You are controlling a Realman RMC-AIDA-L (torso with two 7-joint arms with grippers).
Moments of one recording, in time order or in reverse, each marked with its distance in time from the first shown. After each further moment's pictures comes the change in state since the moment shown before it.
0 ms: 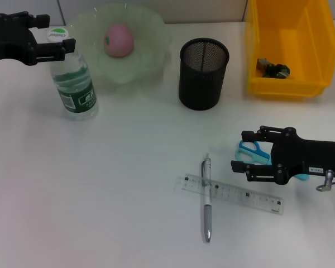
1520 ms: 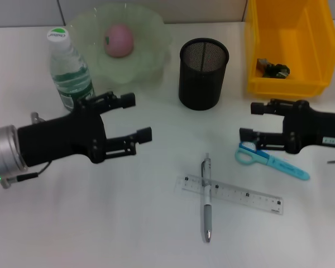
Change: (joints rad) left arm 0.042 -0.047 -0.012 -0.531 -0.223 0.331 0.498; right arm 0.011 -0.026 -0.007 -0.107 0.087 -0.078 0.222
